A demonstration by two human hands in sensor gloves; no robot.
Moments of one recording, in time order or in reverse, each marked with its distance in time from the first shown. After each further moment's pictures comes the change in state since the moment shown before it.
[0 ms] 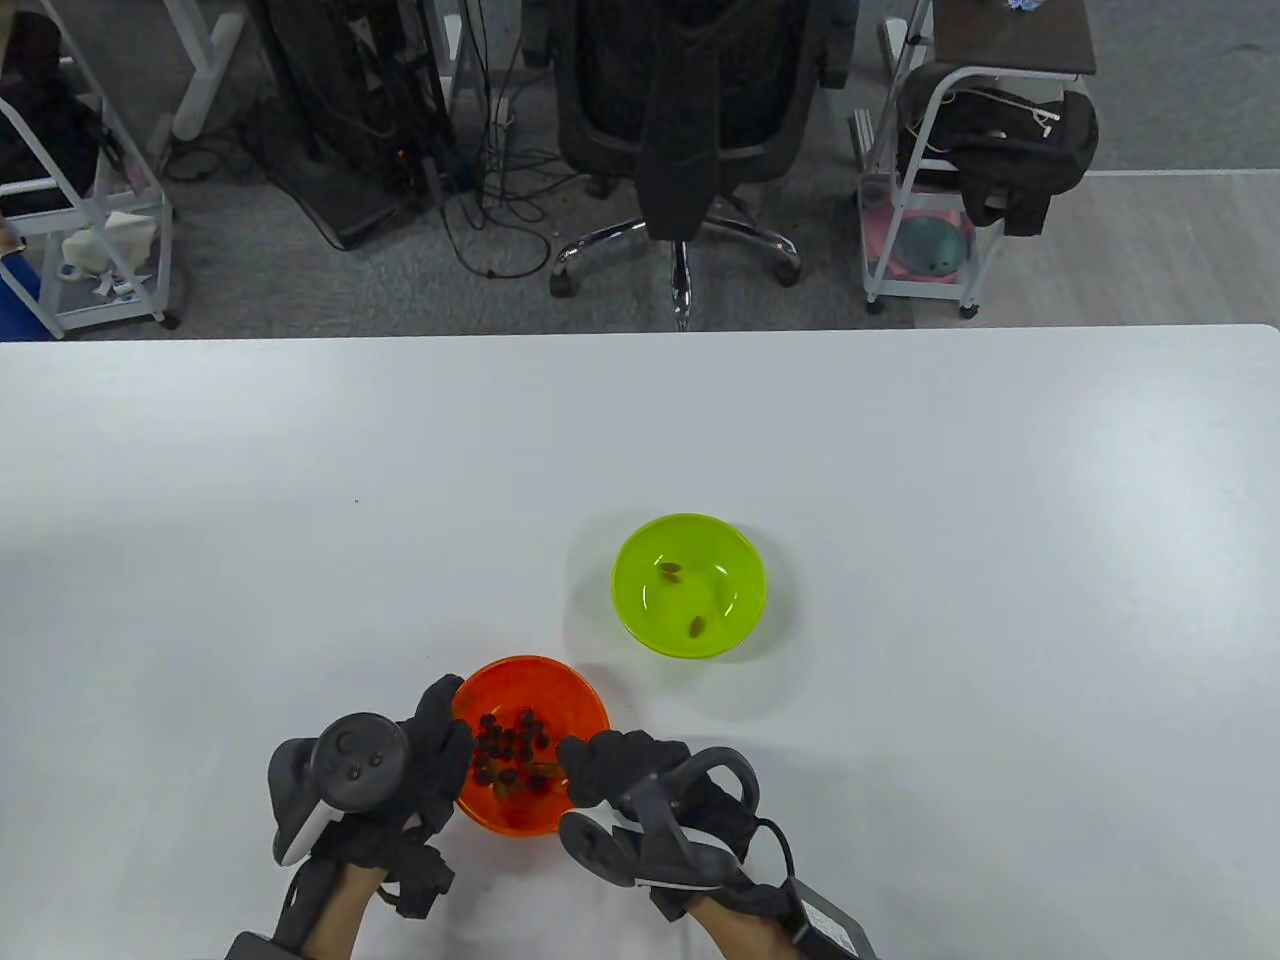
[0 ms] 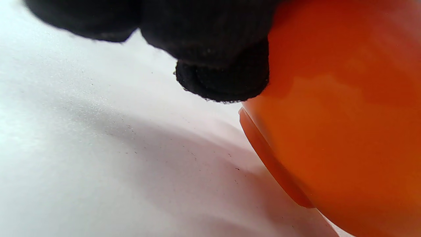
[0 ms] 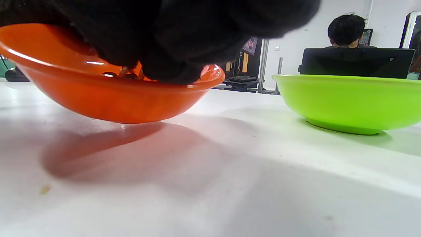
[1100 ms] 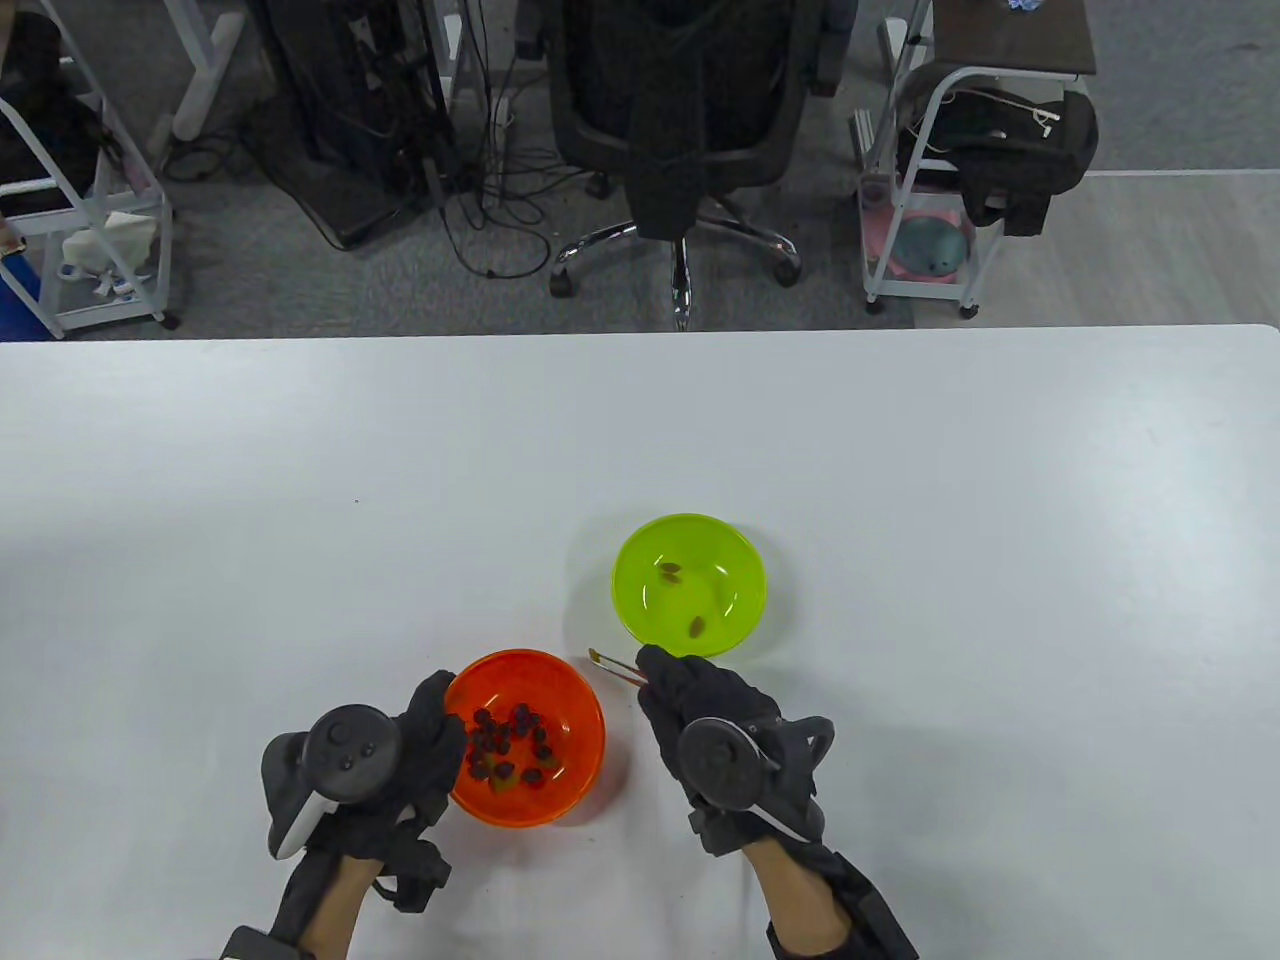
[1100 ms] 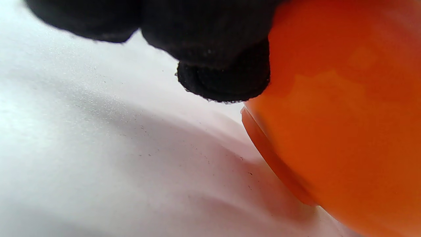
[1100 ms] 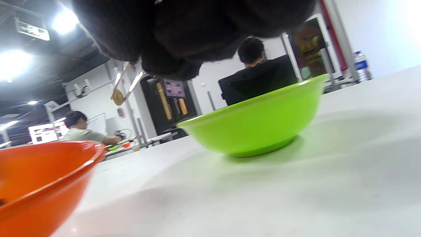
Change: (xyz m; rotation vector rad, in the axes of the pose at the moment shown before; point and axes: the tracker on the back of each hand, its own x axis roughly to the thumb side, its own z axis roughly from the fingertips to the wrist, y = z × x) left_hand -0.007 0.002 -0.004 -0.003 0.033 0.022; right_hand -0.094 -0.001 0.009 -0.248 0.395 -0.306
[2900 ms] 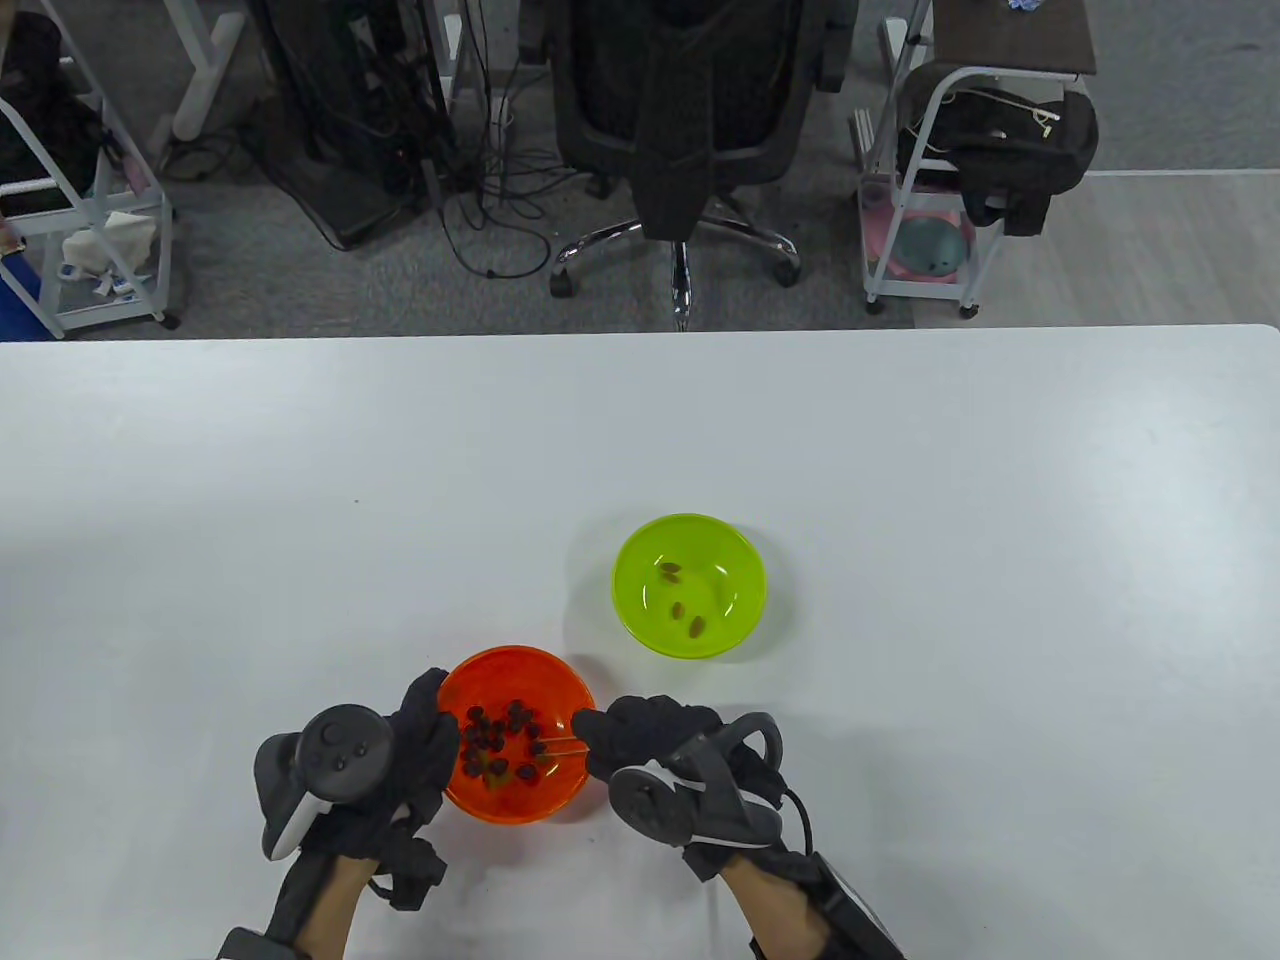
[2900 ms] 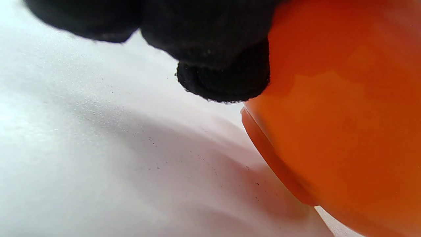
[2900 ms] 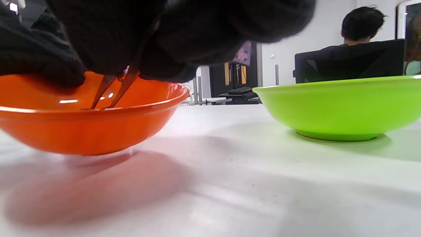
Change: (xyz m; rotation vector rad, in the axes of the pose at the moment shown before) left_hand -0.005 0.003 0.000 0.018 0.008 -0.001; right_hand 0.056 0.016 0.011 0.210 -0.396 0.180
